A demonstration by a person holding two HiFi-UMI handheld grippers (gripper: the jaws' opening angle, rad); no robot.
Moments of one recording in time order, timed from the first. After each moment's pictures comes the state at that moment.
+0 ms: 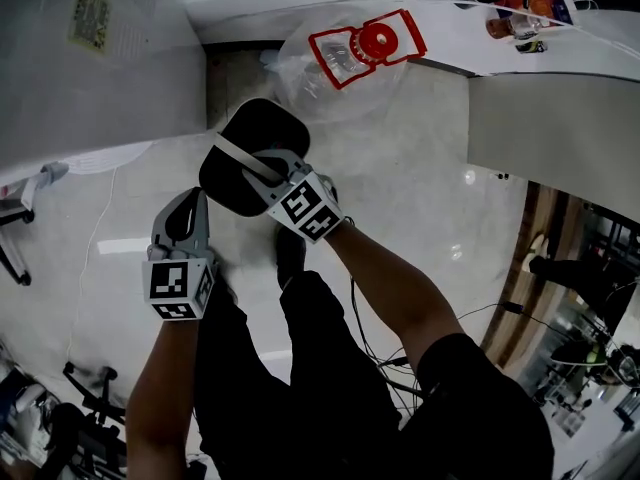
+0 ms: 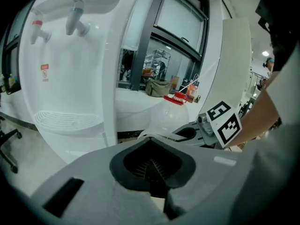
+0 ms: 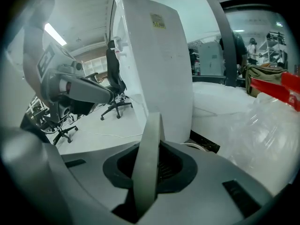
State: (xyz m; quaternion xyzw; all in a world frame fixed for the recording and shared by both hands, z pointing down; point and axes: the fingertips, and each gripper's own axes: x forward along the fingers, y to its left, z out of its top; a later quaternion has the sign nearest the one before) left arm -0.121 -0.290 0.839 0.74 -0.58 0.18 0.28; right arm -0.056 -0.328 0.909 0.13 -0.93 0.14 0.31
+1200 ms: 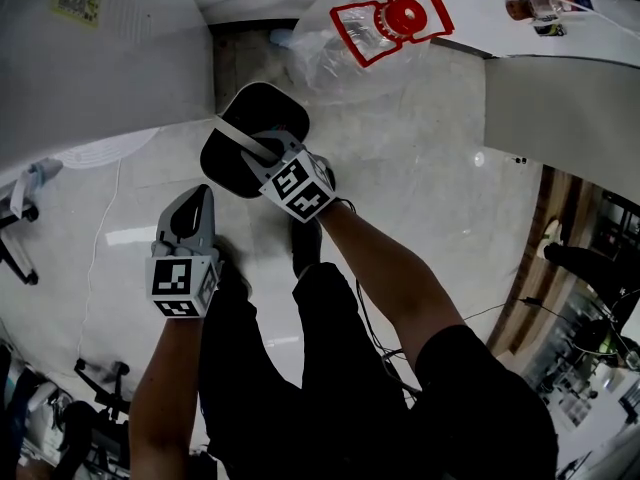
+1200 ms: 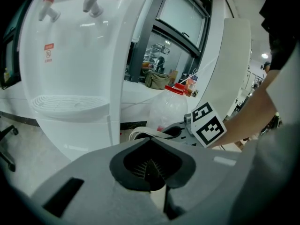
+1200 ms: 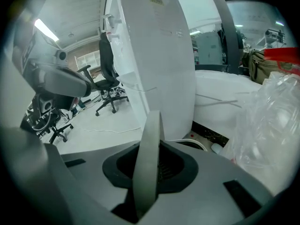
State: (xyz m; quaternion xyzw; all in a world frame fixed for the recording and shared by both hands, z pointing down) left arm -0.138 -0.269 0.880 0.75 -0.55 0.19 0.31; right arm -0.090 -0.326 0.973 0.14 -0.92 0.15 0.34
